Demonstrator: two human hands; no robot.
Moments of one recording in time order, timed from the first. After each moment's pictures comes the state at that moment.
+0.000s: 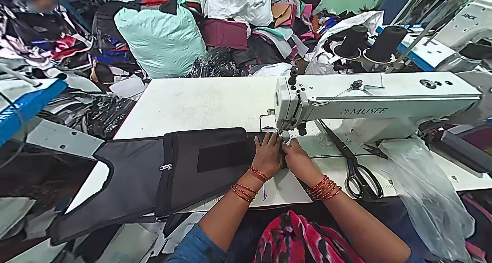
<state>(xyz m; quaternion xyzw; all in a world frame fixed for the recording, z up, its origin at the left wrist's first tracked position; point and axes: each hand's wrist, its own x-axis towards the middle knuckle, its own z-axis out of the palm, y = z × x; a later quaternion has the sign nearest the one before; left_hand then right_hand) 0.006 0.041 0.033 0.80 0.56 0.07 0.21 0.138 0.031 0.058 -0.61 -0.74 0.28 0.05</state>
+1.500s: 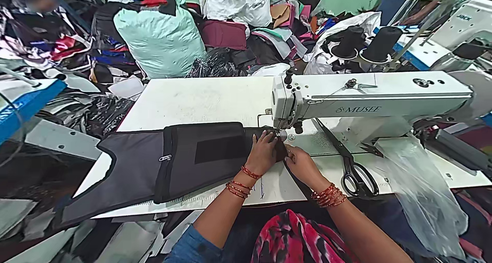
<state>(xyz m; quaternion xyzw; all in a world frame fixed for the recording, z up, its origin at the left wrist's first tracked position) -0.003 0.045 0.027 0.79 0.55 0.14 0.23 0.162 0.017 0.049 -0.63 -0.69 0.34 0.11</state>
